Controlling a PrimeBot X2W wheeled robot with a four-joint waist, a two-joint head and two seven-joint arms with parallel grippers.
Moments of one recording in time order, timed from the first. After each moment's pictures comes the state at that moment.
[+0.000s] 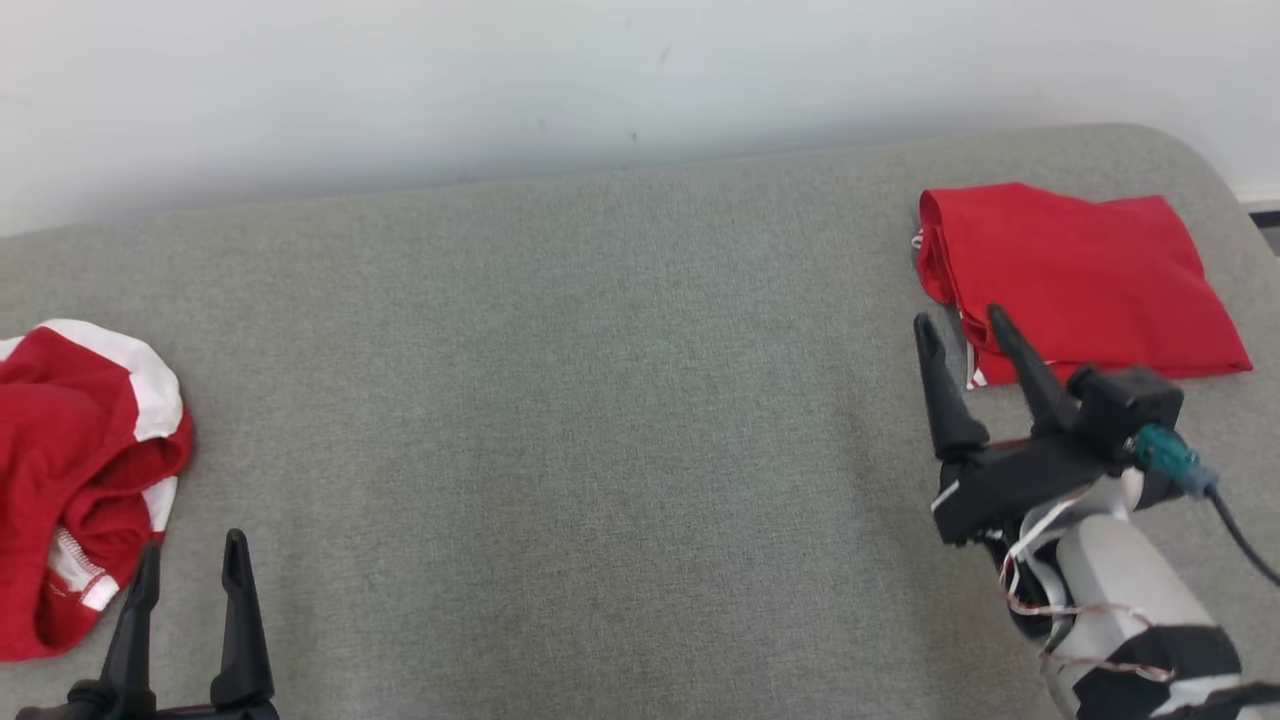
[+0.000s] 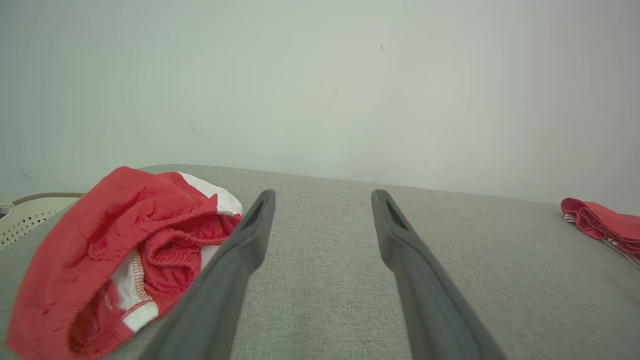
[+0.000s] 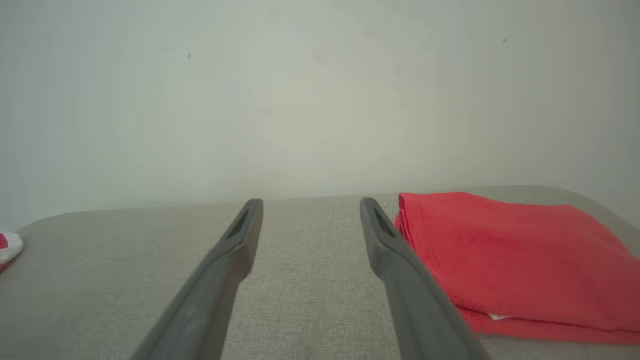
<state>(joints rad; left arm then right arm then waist) -0.05 0.05 0.19 -0.08 -0.17 -0.08 -0.26 -0.55 -0.28 0.40 0.46 0.40 0.13 -0.26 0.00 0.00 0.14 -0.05</state>
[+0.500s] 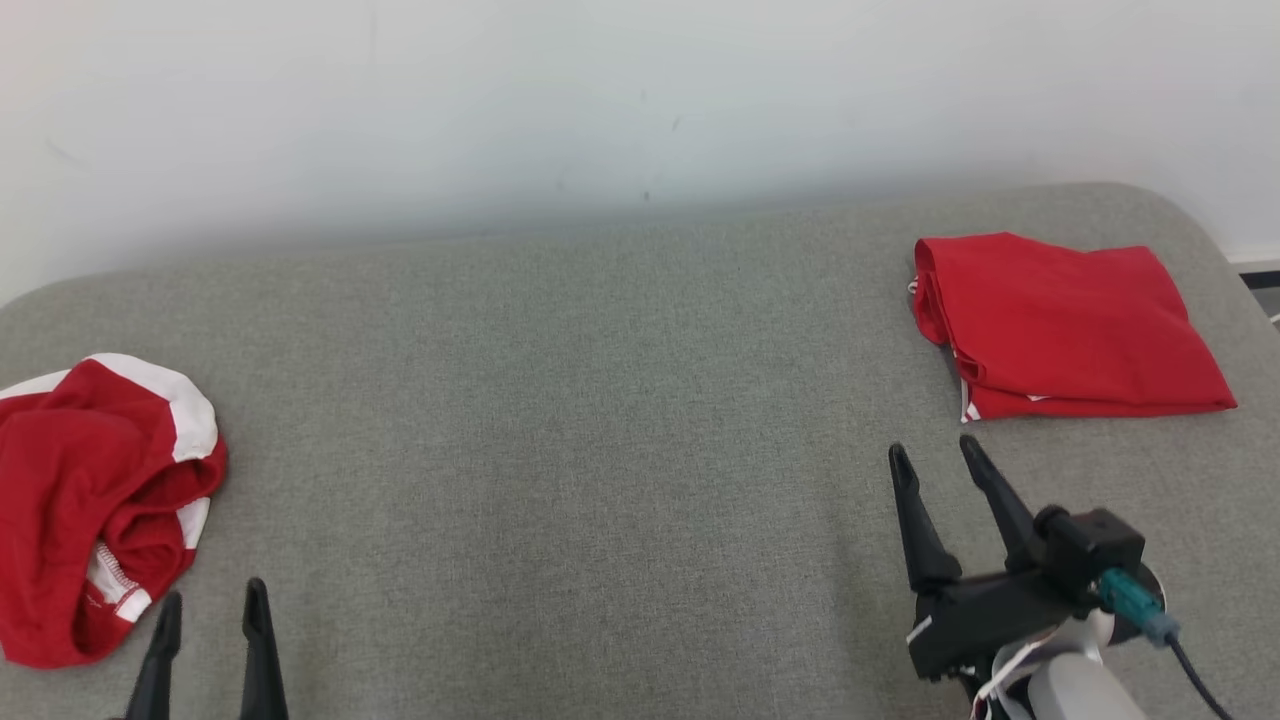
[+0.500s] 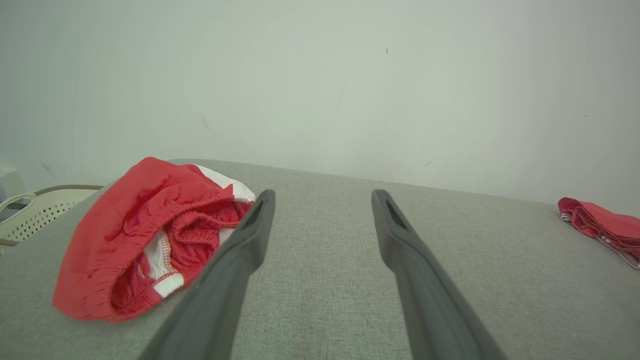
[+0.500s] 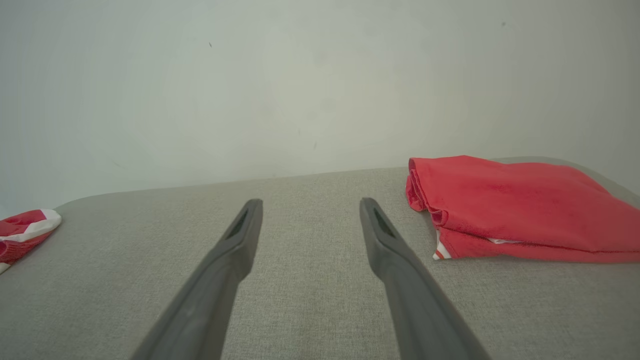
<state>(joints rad) 0.01 0.05 0.16 -0.06 -0.18 -0.05 -0.26 -0.28 -0.18 0.32 0.31 0.28 0.13 -0.26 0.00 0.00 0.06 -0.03</state>
